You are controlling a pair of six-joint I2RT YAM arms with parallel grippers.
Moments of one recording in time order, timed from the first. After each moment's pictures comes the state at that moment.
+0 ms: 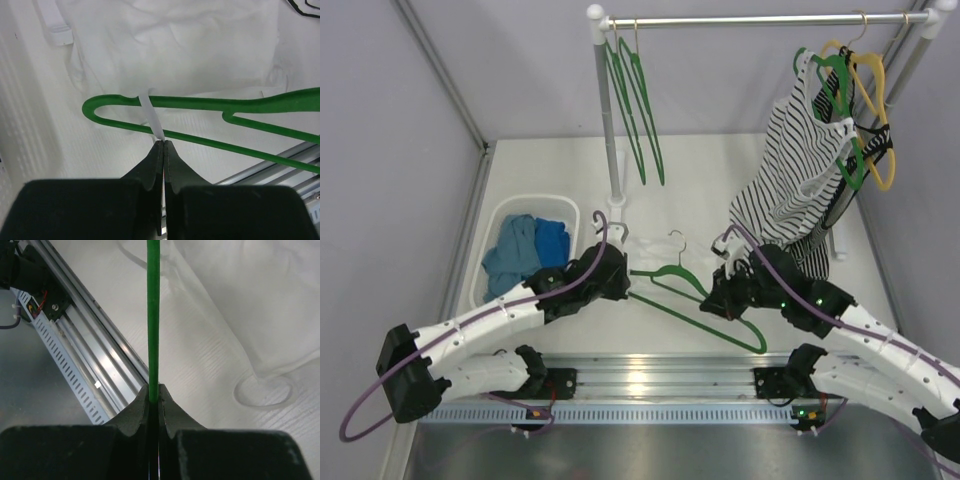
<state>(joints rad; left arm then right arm) -0.93 1.07 0.80 -0.49 -0.26 -0.62 0.81 0.78 0.71 -0.57 -0.29 0.29</state>
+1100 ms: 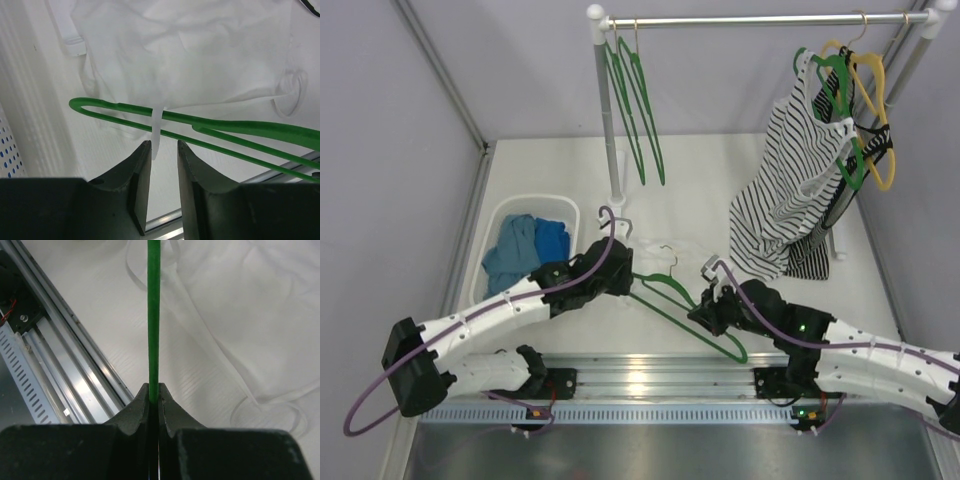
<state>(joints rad) -0.93 1.12 0.86 -0.53 -0.30 -0.57 1.07 0.71 0.42 -0.18 0.03 0.33</state>
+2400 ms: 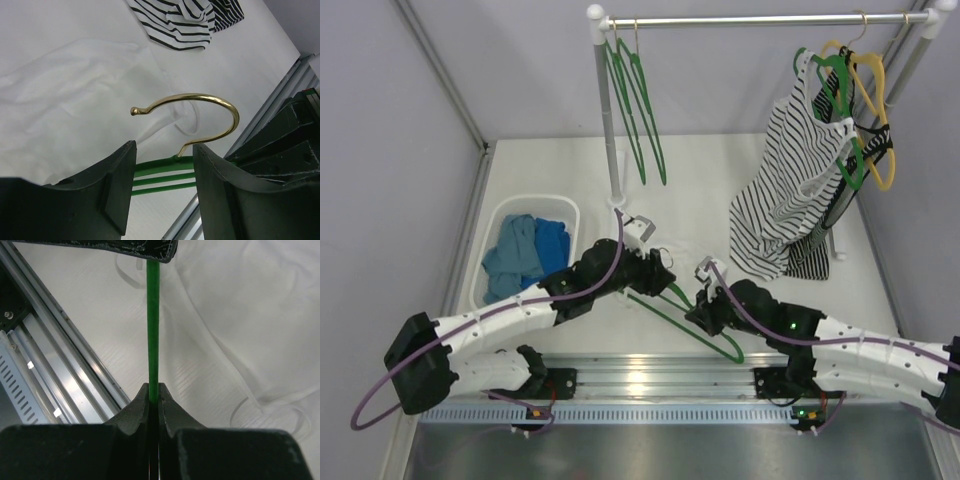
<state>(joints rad) -0.93 1.14 0.70 0.06 0.04 -0.46 1.09 0.79 0.42 -0.15 0.06 0.33</state>
